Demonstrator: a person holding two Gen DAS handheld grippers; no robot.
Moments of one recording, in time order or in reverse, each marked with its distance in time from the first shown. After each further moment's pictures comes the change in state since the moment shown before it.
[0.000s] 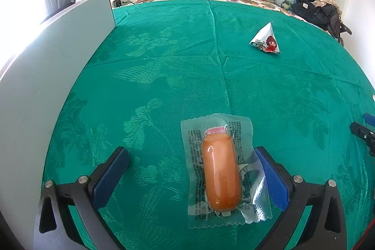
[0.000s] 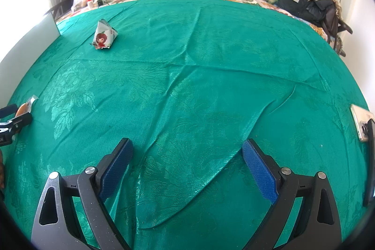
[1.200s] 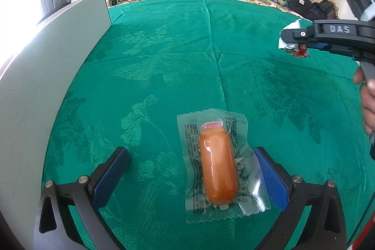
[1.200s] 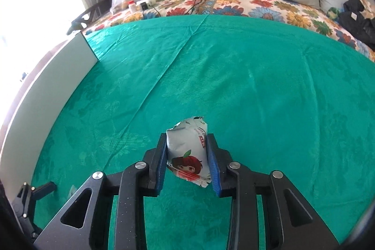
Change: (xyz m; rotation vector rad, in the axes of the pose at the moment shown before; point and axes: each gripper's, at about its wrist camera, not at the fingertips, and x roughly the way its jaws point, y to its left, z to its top) left arm -0.006 -0.005 -0.004 0.032 0.027 -0.022; right arm 0.047 0.096 0.125 -0.027 -0.008 0.317
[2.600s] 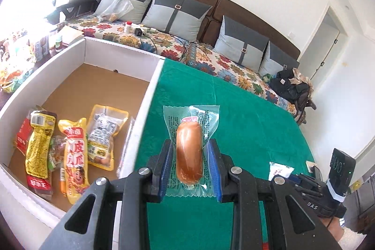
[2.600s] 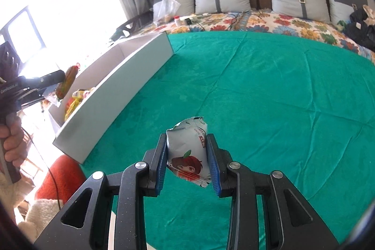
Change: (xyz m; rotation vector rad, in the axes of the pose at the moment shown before) left arm -0.224 0.174 0.009 -0.321 -0.269 -0.207; right arm -0.135 0.124 -0.089 -0.132 -0.088 0.185
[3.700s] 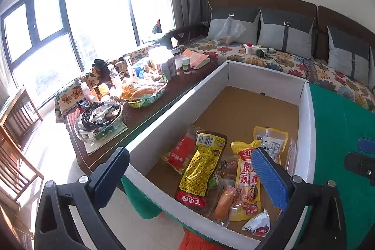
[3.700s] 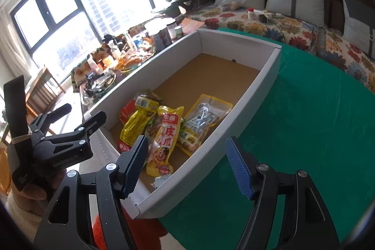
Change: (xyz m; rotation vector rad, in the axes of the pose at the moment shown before) left arm -0.063 0.116 -0.014 -0.024 -0.169 0.755; right arm 0.103 0.193 0.095 -0.208 0.133 0.115
